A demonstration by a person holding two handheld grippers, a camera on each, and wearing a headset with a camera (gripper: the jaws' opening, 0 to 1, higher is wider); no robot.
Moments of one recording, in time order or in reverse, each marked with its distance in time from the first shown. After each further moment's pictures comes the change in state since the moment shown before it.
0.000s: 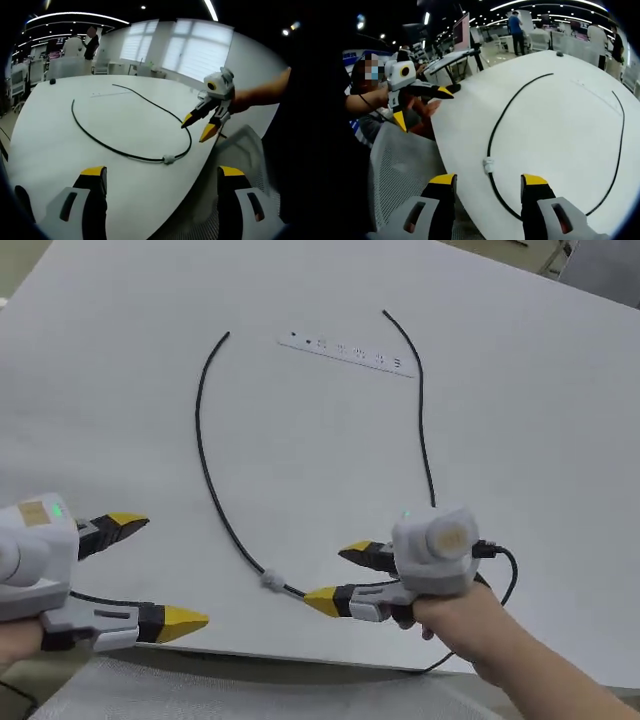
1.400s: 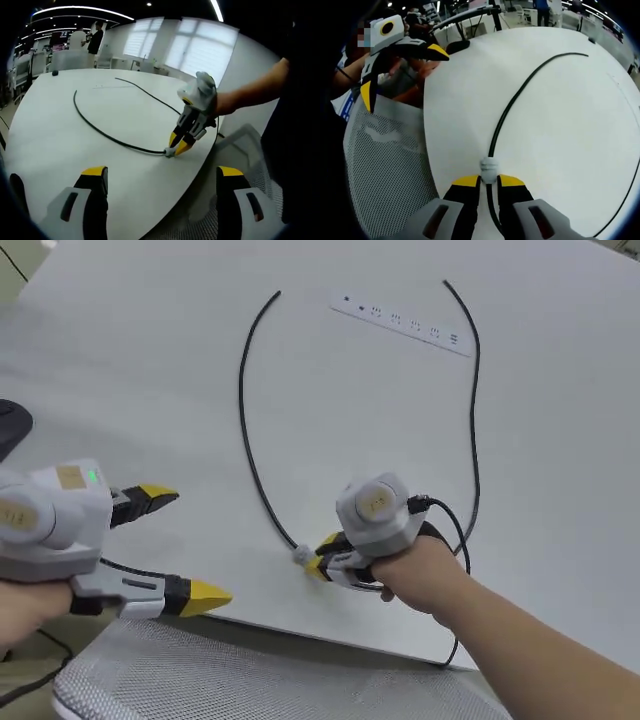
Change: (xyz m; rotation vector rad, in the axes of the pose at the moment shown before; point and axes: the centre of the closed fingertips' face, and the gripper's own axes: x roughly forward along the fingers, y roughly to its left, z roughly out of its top) left arm 0.001 0.007 -0.018 -0.049 0.022 0.001; right arm 0.076 -0.002 -0.032 -0.152 0.314 0.055
